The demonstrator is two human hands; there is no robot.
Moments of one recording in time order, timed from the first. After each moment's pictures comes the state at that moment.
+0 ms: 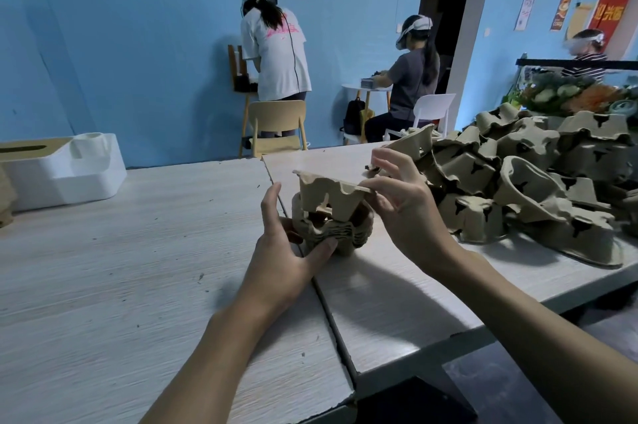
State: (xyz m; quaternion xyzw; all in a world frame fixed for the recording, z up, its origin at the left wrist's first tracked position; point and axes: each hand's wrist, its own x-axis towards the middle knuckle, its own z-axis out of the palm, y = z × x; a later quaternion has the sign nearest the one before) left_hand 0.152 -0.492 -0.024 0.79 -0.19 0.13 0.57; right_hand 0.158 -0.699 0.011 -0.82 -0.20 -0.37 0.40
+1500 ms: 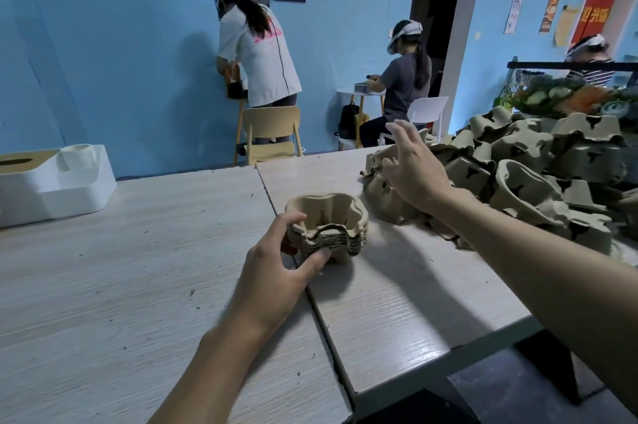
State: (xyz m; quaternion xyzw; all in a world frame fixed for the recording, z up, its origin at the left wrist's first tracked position) left_hand 0.158 -0.486 -0.030 0.81 -0.21 0.16 0.52; right_hand 0.227 -0.750 0.053 -0.93 -0.02 -0.34 0.15
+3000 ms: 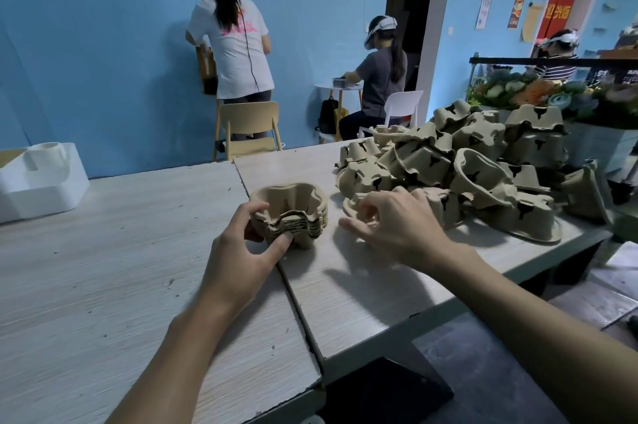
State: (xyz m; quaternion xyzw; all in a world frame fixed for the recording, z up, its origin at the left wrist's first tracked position) left_hand 0.157 -0.480 -0.026 0.81 -0.20 0.18 0.52; right_hand 0.117 -0.721 0.022 -0.97 0.00 -0.23 0.07
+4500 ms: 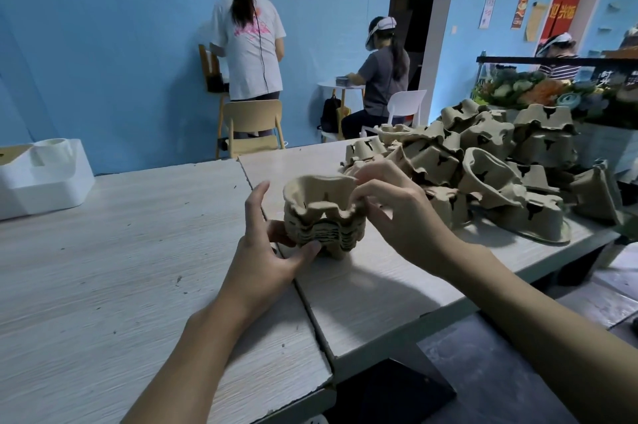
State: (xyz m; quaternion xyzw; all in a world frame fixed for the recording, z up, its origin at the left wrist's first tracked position) left_hand 0.150 -0.490 -0.028 0.77 -0.26 0.11 0.57; right_hand 0.113 -0.716 0.027 -0.87 -0.24 -0.37 0.22
